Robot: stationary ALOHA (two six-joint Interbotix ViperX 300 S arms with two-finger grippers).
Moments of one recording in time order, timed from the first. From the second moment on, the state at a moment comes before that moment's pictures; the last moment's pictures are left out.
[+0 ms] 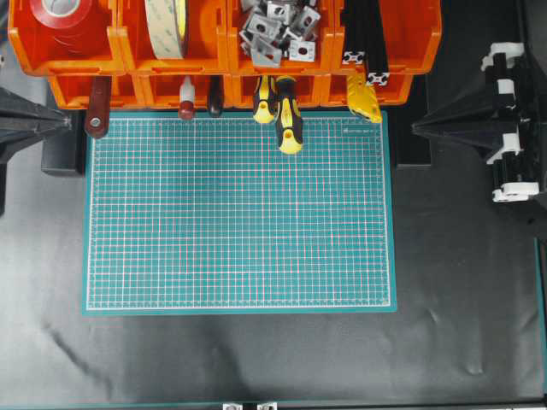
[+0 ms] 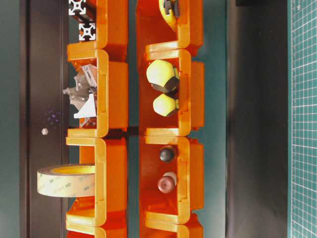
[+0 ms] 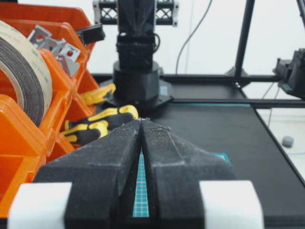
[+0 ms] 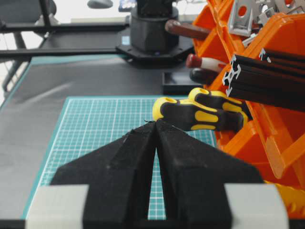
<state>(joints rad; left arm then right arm) 0.00 -0.97 1.17 0.00 -0.29 0.00 0.00 -0.97 1.19 0.00 -0.10 0.00</state>
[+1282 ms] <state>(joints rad) -0.69 -0.47 0.52 0.86 1.43 -0.63 0.03 -1.02 1.18 0.06 0.00 0.26</state>
